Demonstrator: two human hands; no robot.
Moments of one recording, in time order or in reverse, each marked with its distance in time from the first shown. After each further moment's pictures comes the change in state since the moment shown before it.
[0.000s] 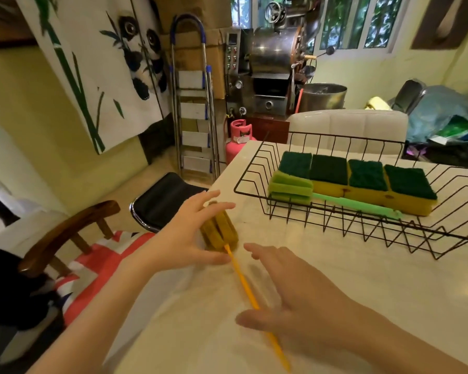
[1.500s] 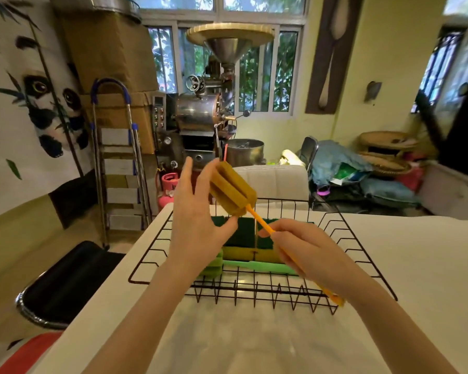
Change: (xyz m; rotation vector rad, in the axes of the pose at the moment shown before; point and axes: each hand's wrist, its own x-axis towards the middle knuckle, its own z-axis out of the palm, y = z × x) left_hand 0.144 0.139 0.023 -0.122 0.677 0.335; right_hand -0.028 0.090 -0.139 0.514 0.549 0.168
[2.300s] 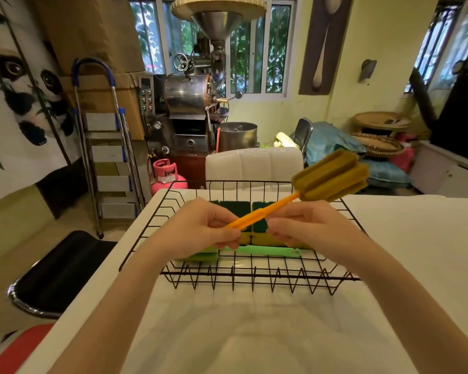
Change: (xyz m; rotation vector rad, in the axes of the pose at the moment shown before) left_hand 0.003 -0.014 -0.007 -0.395 -0.806 -0.247; right_hand 0.002 0.002 -0.012 0.036 0.035 0.018
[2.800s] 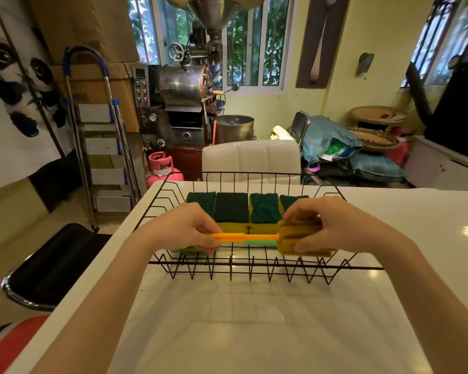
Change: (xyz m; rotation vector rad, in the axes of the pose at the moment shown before) left_hand 0.006 -0.033 -0.012 0.315 -0.203 -0.099; right_hand 0.010 0.036 -0.038 -0.625 -0.205 0.014
